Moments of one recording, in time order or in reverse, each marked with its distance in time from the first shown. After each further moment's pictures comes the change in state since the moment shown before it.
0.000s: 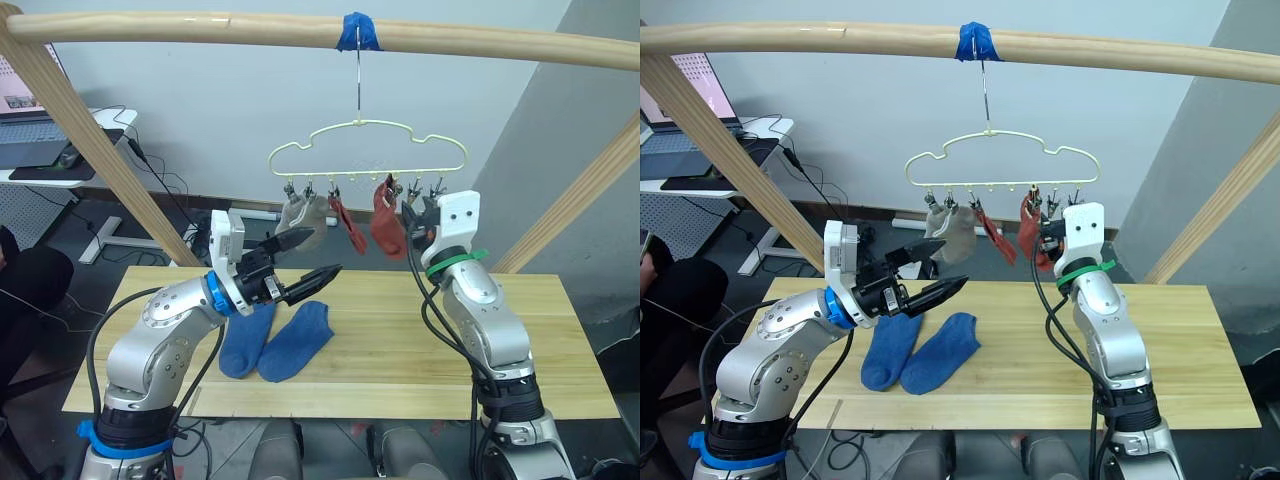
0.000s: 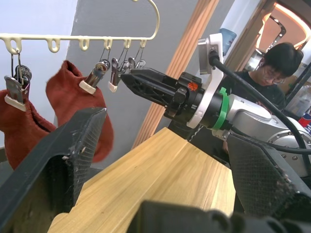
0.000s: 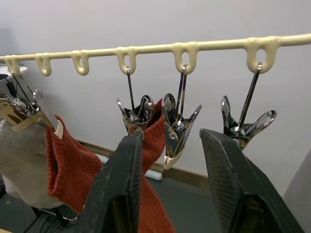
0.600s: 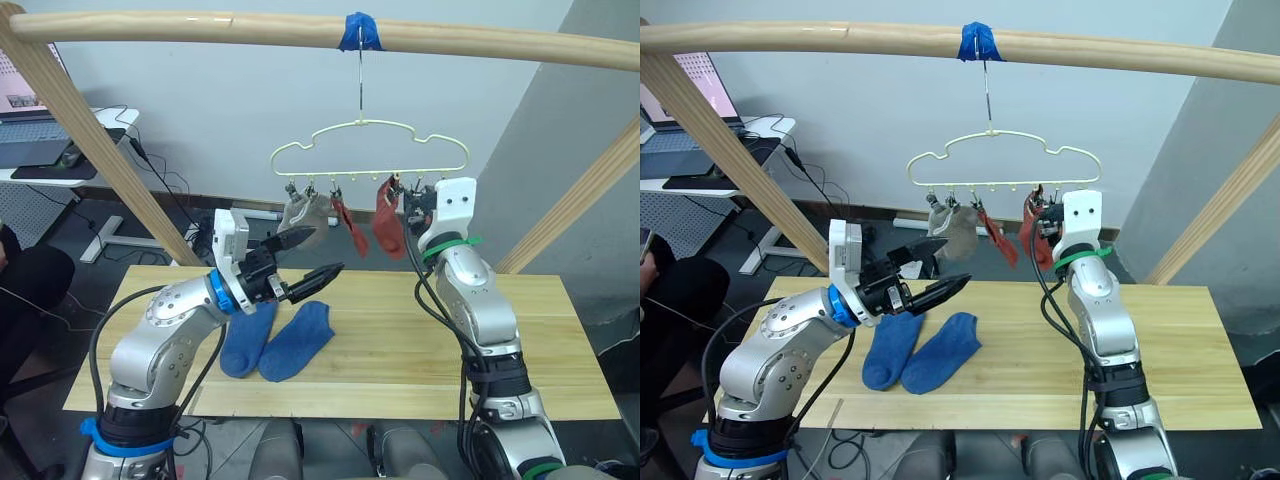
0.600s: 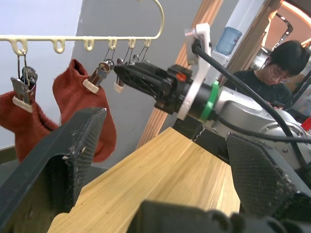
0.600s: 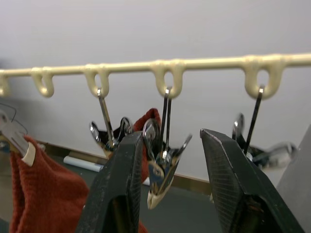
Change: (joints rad) left arm -0.007 -0.004 -0.021 0.000 0.016 -0.004 0.028; right arm -0.119 0.031 -0.037 0.152 -0.044 -0.042 -0.043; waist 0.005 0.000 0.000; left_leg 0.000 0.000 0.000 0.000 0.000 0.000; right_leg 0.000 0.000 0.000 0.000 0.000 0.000
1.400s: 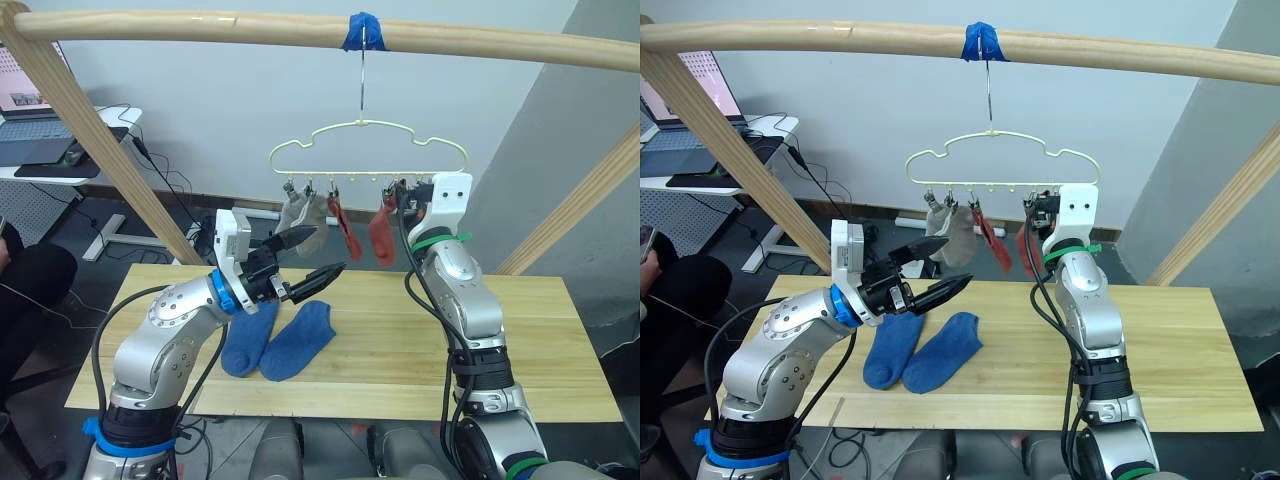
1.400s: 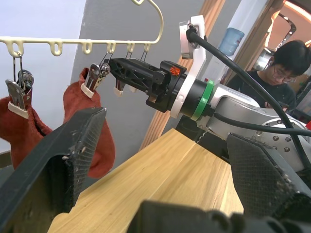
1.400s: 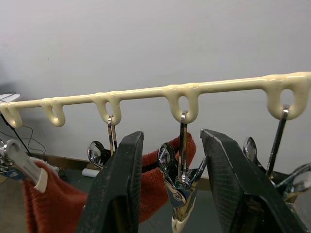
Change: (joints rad) left arm 0.000 -0.004 -0.007 0.001 0.014 -0.023 0.006; right arm -0.023 0.096 -0.038 0.024 0.042 -0.013 -0.019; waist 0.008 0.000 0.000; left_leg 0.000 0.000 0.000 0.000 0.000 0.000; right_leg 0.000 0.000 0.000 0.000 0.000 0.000
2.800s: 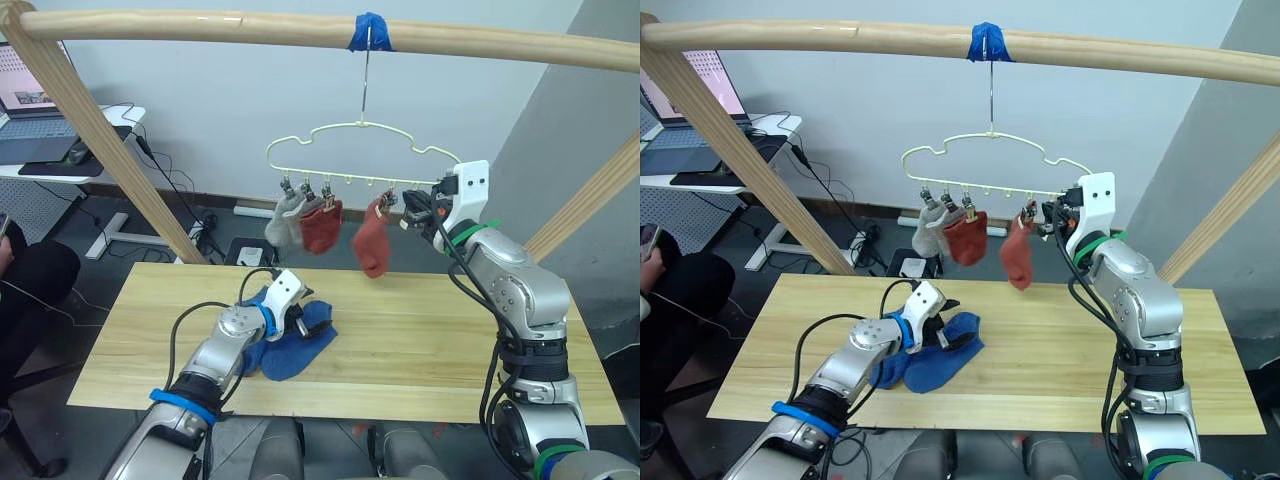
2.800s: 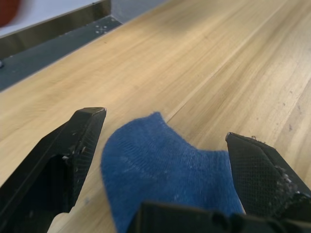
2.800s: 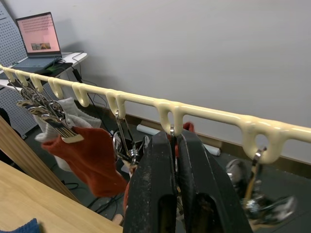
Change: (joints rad) left arm -0.167 -0.071 -0.382 0.908 0.652 -0.453 0.003; right arm -0.042 -0.221 -0.078 -0.156 0.272 0.424 0.259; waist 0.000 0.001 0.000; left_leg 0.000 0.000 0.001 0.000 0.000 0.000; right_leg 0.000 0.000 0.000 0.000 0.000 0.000
